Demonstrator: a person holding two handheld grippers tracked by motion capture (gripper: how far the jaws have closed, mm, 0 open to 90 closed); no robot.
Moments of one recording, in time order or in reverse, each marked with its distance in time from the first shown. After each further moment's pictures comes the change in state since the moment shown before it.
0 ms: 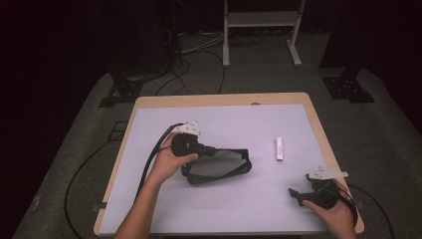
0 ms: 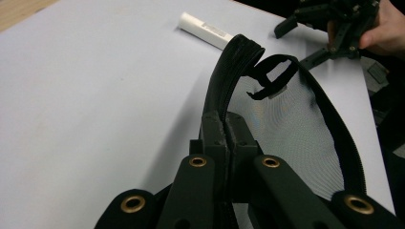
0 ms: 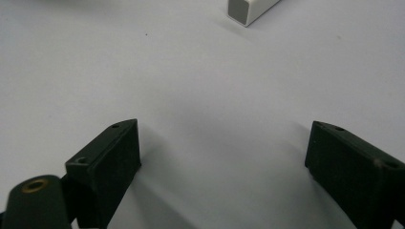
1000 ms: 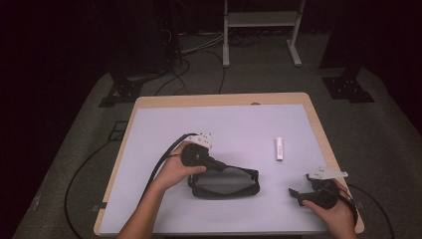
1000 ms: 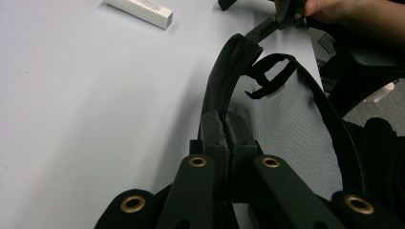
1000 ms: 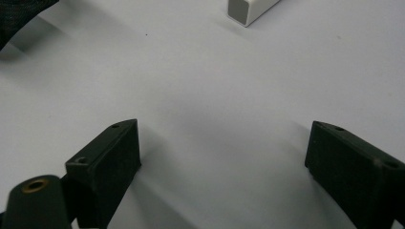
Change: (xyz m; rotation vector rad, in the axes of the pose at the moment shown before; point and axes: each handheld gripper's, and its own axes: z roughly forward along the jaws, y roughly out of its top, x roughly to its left) left arm -0.021 -0.003 0.028 0.083 -0.168 0.059; right arm 0.000 0.000 0.000 0.000 0.001 0.000
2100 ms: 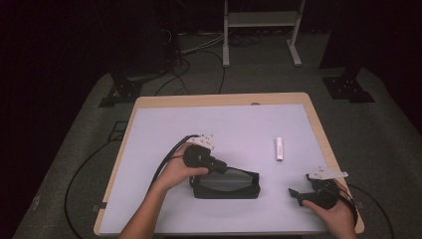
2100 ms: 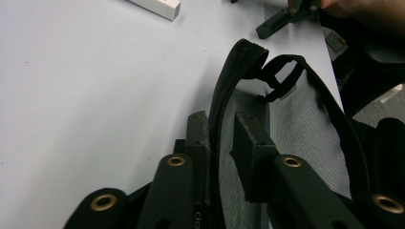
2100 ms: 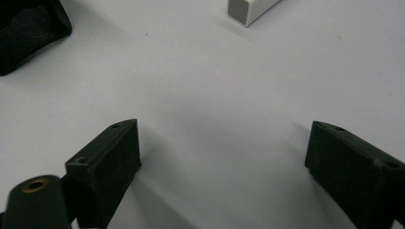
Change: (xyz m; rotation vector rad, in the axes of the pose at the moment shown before) left arm 0.003 -0.005 0.009 -0.001 0.028 -0.016; right arm 0.000 0.000 0.000 0.000 0.000 -0.001
